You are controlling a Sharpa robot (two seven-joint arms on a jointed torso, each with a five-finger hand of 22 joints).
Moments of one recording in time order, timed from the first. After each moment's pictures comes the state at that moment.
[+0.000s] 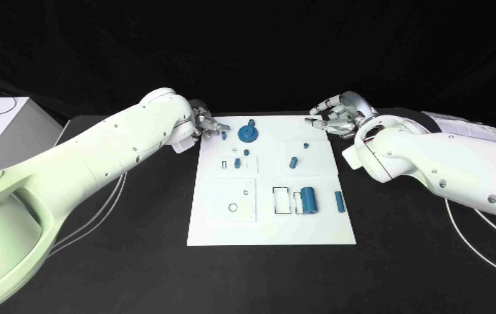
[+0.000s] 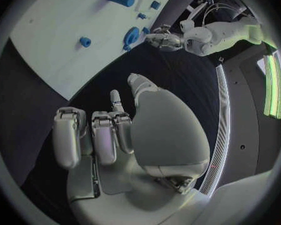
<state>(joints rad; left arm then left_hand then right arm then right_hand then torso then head) 1.26 -0.40 0.21 0.86 -1.14 0.14 -0.48 1.13 -0.14 0.37 0.30 0.05 0.80 0.10 0.68 0.68 1.11 0.03 1.05 0.70 1.47 -0.03 1.47 1.31 0.11 1.28 0.08 1.27 1.02 1.33 -0.84 -0.10 1.47 -0.84 -0.61 -0.17 1.38 -0.19 0.21 0.29 0.34 0.91 0.16 0.21 0.29 1.47 0.08 1.54 1.31 1.47 -0.01 1.56 1.31 0.04 1.47 0.09 1.44 1.31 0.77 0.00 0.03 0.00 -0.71</state>
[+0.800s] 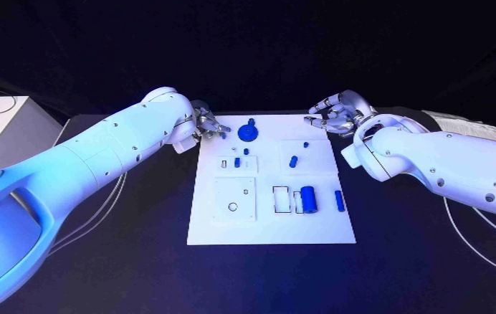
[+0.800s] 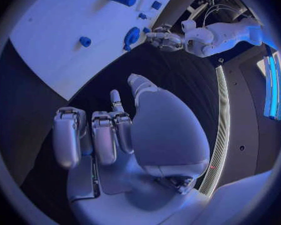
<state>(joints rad) 1.26 -0.40 0.21 0.87 -1.12 0.16 -0.49 1.16 -0.12 0.40 0.29 0.05 0.80 0.08 0.75 0.74 1.12 0.01 1.07 0.72 1.47 -0.04 1.49 1.31 0.11 1.29 0.07 1.29 1.05 1.33 -0.83 -0.10 1.47 -0.85 -0.61 -0.17 1.38 -0.19 0.21 0.29 0.35 0.91 0.16 0.22 0.29 1.47 0.08 1.54 1.31 1.47 -0.01 1.56 1.31 0.04 1.47 0.09 1.44 1.31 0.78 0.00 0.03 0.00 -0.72</state>
